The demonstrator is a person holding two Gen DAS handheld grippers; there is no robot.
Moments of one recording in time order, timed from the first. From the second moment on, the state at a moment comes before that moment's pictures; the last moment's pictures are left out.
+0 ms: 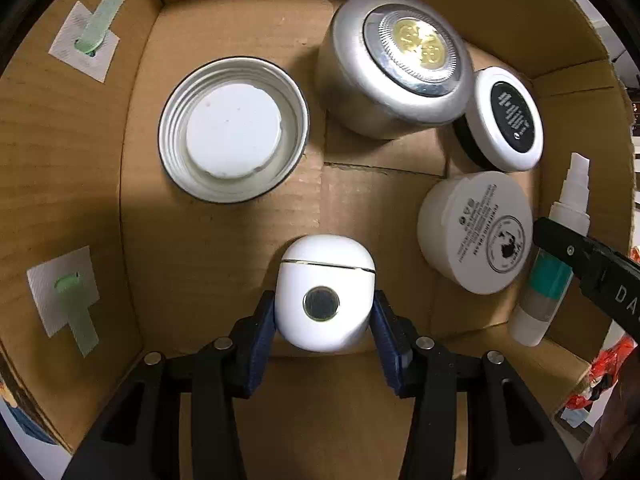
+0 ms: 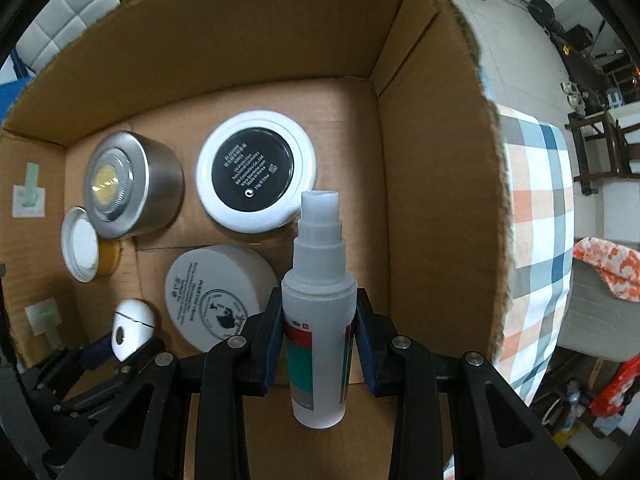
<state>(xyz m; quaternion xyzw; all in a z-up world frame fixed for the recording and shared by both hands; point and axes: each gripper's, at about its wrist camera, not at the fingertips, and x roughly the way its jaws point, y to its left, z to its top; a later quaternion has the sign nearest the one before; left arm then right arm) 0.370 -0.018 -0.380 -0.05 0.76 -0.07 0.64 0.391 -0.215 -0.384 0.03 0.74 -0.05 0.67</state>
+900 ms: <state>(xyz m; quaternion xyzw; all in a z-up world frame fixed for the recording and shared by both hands) 0.360 0.009 -0.269 -0.06 0.67 -0.03 0.74 0.337 -0.208 -0.308 0.03 0.70 -0.01 0.72</state>
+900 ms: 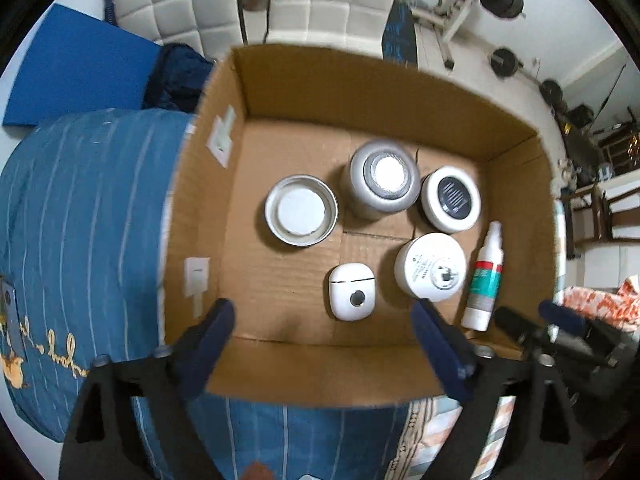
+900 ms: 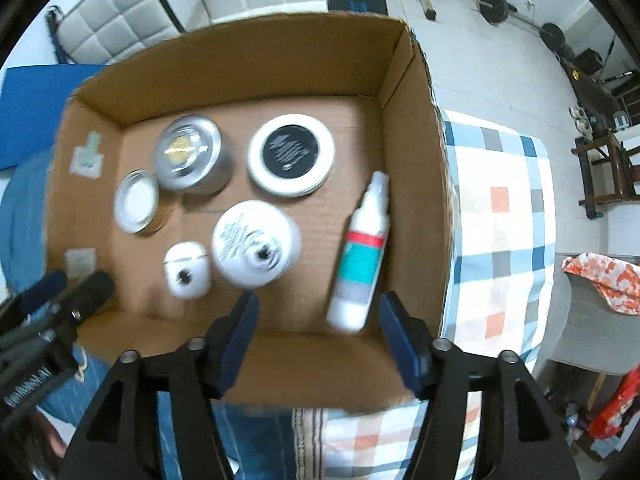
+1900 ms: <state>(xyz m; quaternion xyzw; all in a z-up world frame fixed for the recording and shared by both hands) 0.220 0.010 -0.117 -0.03 0.52 -0.02 0.86 0.194 -0.196 -0.148 0.05 0.55 0.00 0.84</state>
